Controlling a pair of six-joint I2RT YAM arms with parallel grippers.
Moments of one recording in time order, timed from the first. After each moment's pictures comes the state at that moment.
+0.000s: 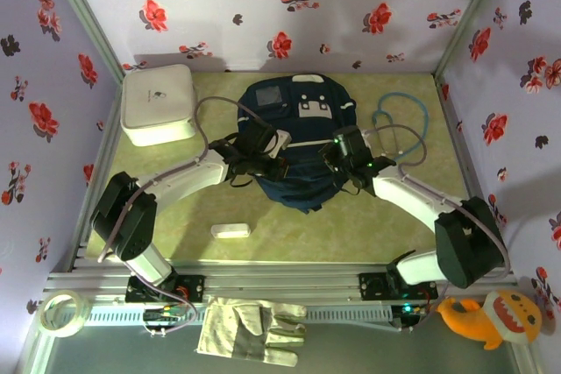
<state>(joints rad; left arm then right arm) -0.78 1.64 1.18 -0.46 0.18 -0.30 0.52 1.38 0.81 -0.22 0.06 1.26</state>
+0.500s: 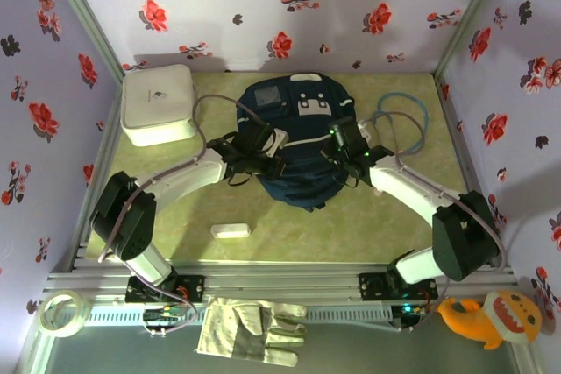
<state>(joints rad) -0.74 1.63 1.18 -0.48 0.14 -0.25 0.52 1.44 0.95 -0.36 0.15 1.15</state>
